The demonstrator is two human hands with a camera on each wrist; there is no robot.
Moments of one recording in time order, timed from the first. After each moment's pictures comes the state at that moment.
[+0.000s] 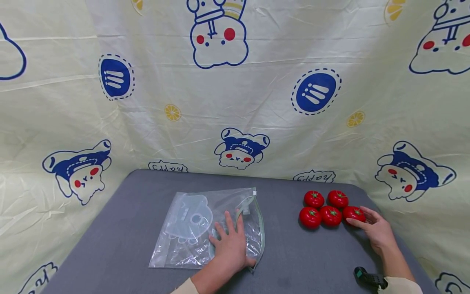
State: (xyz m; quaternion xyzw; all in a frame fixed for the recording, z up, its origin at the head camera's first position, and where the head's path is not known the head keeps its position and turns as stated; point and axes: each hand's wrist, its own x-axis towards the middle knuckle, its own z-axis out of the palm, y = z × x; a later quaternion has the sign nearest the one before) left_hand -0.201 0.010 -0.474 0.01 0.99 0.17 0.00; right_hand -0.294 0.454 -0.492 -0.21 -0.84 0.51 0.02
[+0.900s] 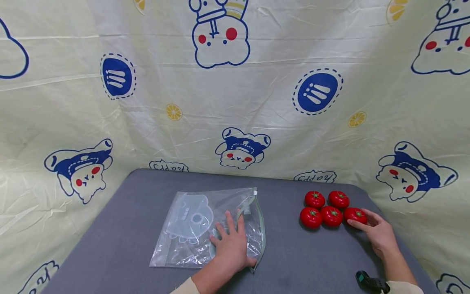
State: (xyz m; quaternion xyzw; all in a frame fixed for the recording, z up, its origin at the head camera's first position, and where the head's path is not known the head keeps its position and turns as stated) left_hand -0.201 0.011 -0.478 0.01 0.99 0.16 0.00; right_hand -0.287 0.452 -0.492 -0.22 -0.85 0.48 0.01
